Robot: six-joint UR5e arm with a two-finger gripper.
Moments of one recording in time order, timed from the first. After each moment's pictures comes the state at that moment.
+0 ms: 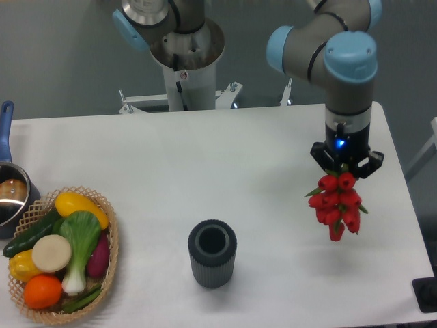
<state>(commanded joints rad) 2.70 -1.93 -1.64 -0.90 1.63 1.15</state>
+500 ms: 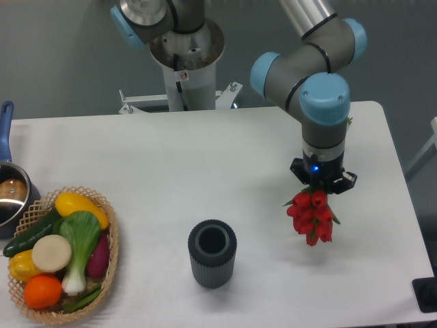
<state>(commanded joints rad) 2.65 -1.97 -1.66 -0.90 1.65 1.12</state>
